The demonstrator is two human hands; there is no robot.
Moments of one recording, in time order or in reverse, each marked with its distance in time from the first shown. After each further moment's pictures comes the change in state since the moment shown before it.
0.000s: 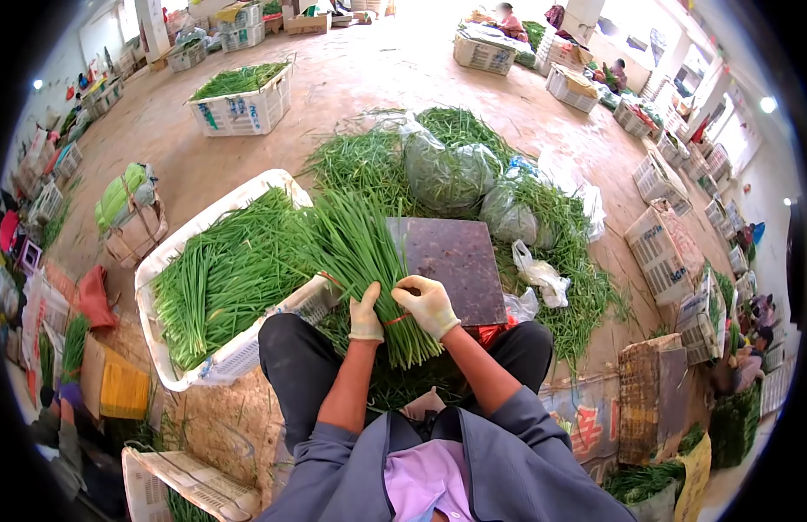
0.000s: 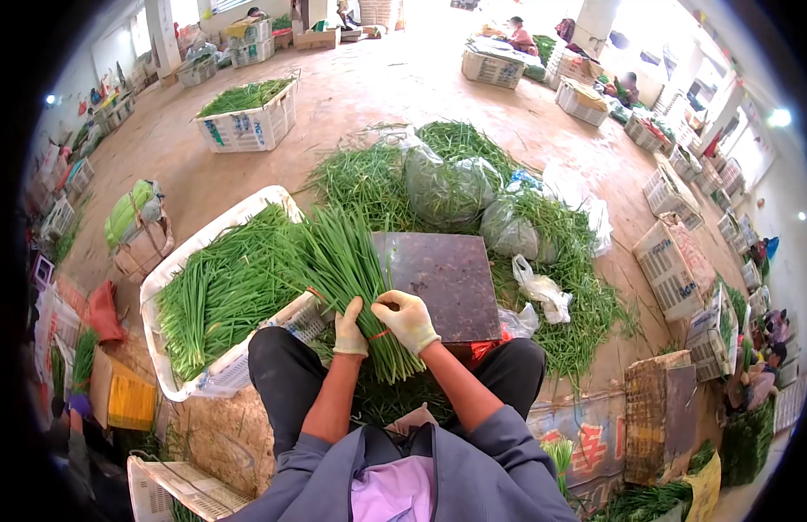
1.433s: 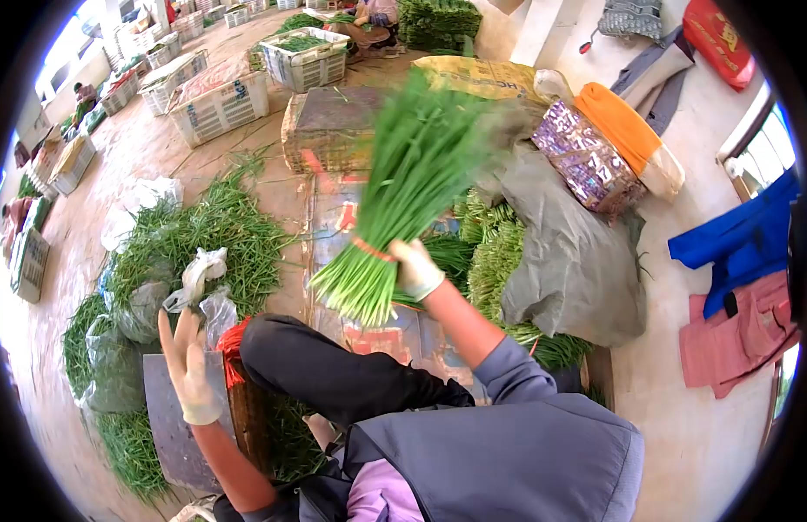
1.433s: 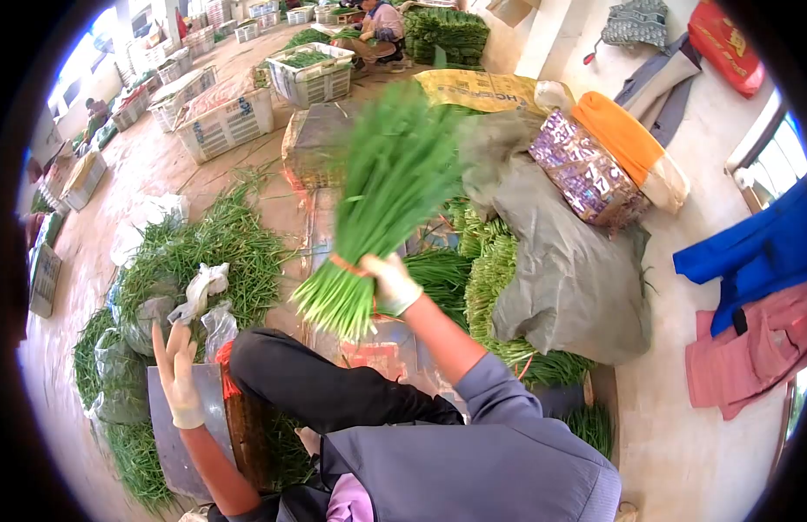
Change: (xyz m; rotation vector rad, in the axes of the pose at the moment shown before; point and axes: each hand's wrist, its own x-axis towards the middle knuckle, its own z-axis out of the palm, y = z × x) left_hand -0.135 -0.068 0.269 0.539 -1.536 -0.259; right_hand -0.489 -0.021 -0.130 0.479 1.376 -0.632
